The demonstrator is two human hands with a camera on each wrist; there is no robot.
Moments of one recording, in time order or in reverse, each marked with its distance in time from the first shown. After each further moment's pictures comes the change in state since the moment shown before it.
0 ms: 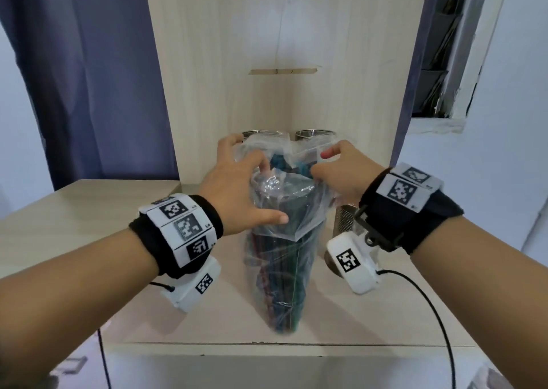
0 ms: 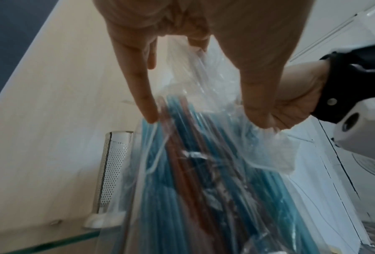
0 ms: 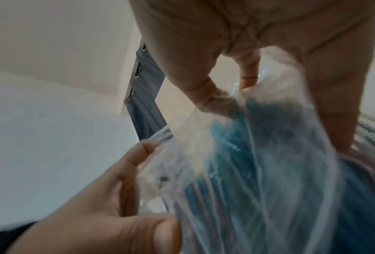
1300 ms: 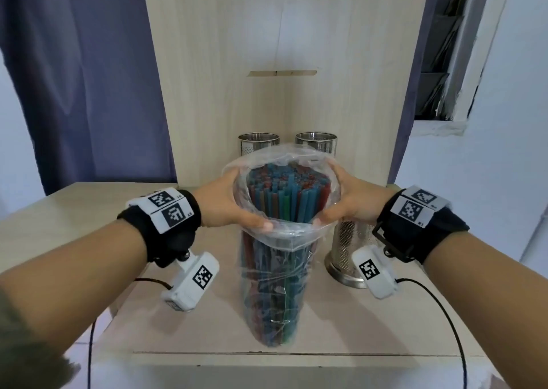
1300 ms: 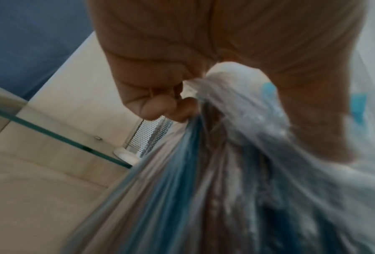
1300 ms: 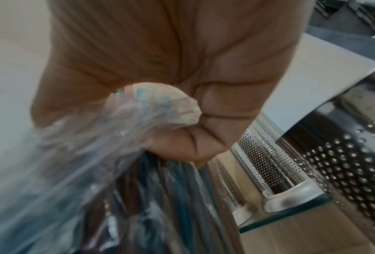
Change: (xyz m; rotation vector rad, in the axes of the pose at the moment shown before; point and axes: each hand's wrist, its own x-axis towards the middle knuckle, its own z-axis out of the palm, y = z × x) left_hand 0.019 -0.032 0.005 -0.518 -0.392 -0.214; right_hand 0.038 0.059 -0.007 0.217 -0.607 -0.171
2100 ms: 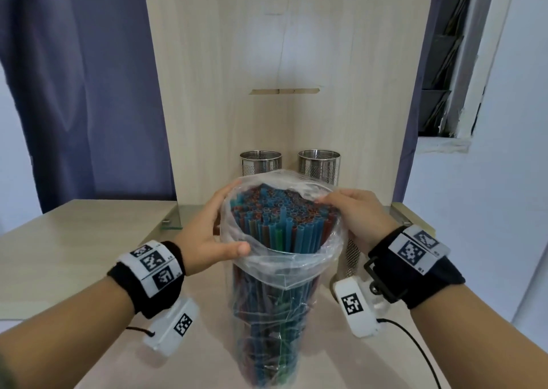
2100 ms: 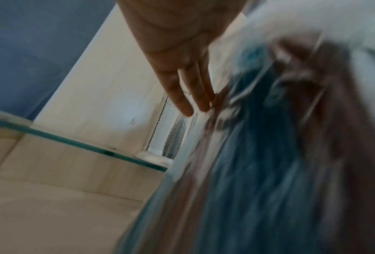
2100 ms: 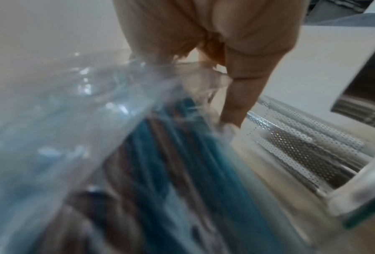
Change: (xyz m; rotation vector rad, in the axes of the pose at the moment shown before) left_hand 0.020 -0.067 0.003 -0.250 0.097 0.392; right_hand -0.002 -0.012 0.026 0.171 0.543 -0.046
